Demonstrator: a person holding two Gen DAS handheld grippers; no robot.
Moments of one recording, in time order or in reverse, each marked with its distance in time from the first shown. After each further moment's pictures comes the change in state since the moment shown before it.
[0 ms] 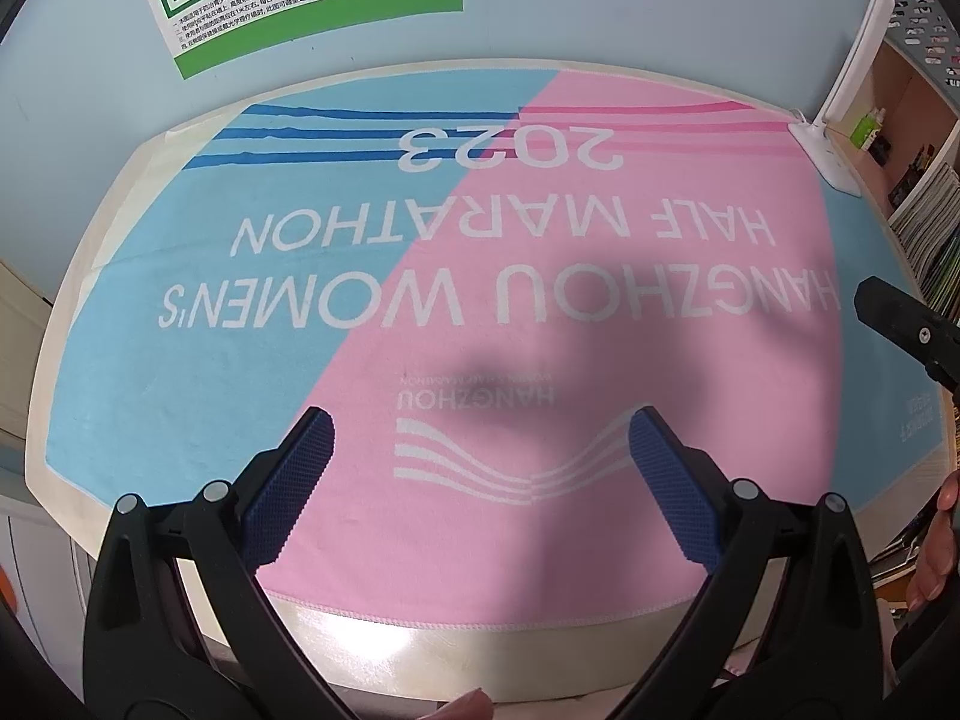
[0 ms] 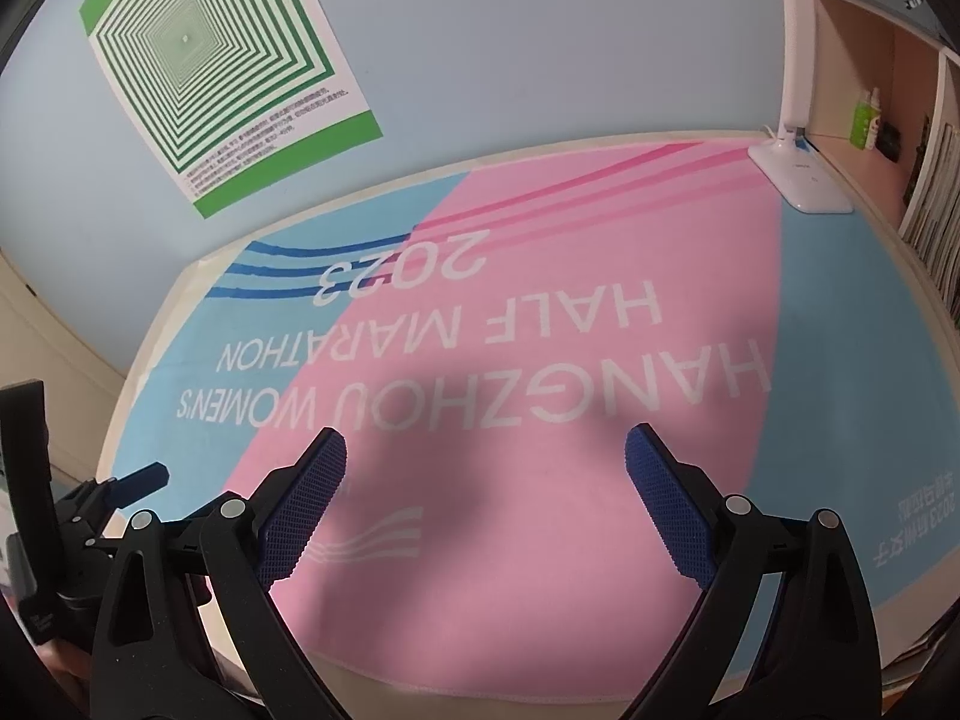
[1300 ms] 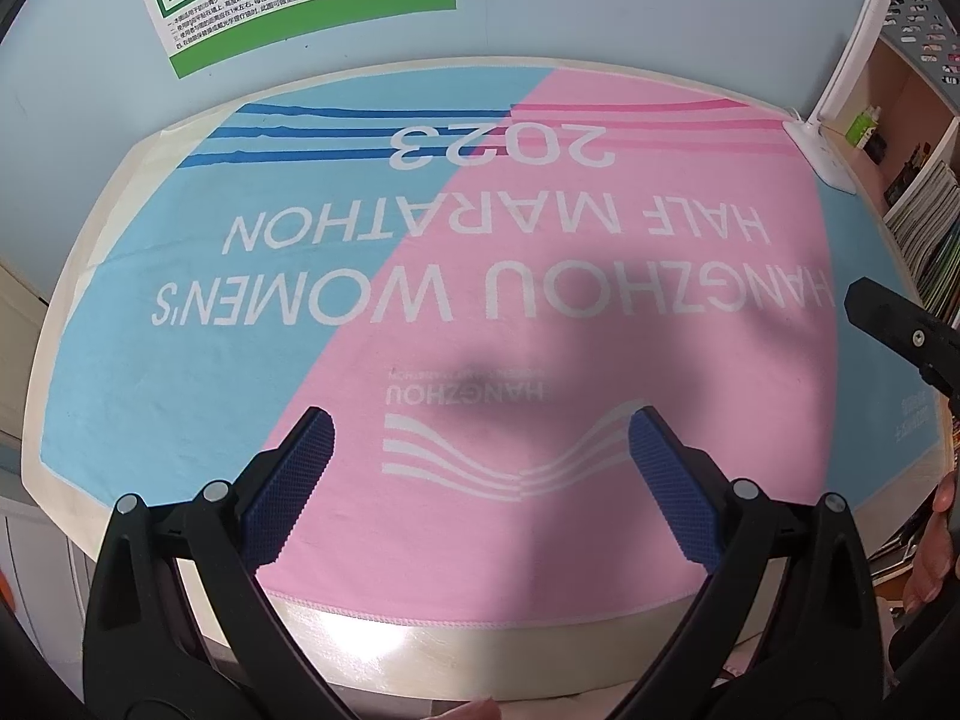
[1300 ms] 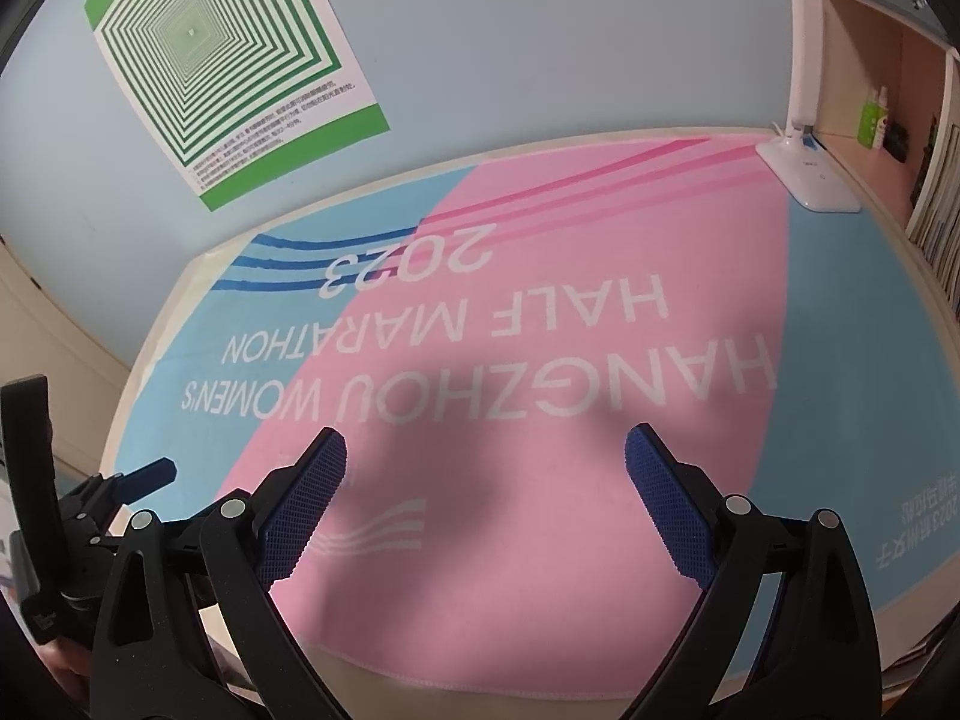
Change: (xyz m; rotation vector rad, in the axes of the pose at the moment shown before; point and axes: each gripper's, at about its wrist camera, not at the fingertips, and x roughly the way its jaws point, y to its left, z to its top) left arm 0.002 -0.006 -0.003 0.000 0.004 -0.007; right arm 0.001 0.003 0.000 -0.010 0.010 0.014
